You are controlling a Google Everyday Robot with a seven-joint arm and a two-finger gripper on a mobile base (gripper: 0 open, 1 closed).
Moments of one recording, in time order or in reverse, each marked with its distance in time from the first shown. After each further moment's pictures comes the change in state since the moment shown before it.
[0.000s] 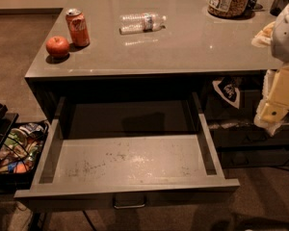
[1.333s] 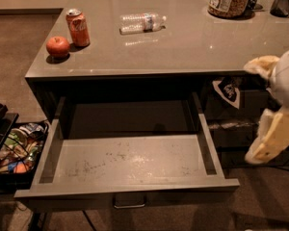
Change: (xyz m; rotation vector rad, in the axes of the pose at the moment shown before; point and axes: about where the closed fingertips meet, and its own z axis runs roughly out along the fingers) arm -0.003 0.047 0.027 0.034 -0.178 -0.052
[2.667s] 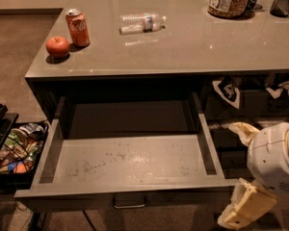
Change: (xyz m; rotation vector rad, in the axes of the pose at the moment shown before) arm 0.010 0.102 0.063 -0.057 -0.070 0.163
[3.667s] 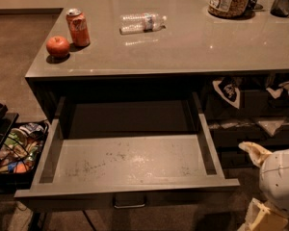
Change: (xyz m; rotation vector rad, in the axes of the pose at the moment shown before) arm 0.052 0.011 0.021 -0.014 0.018 0.002
